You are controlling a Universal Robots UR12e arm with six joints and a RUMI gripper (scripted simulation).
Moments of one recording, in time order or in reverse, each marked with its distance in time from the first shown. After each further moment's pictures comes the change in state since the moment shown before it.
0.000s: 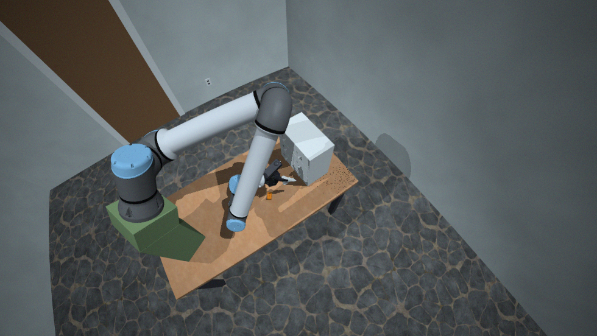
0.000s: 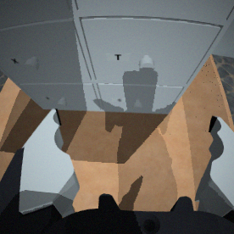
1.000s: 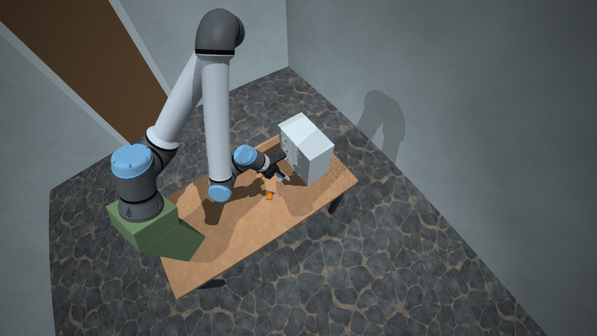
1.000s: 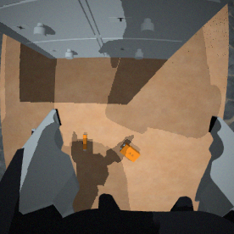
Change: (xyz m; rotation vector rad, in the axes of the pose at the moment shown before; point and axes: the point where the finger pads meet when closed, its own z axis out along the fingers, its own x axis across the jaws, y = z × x) arm -0.002 -0.014 -0.059 -0.534 0.005 0.000
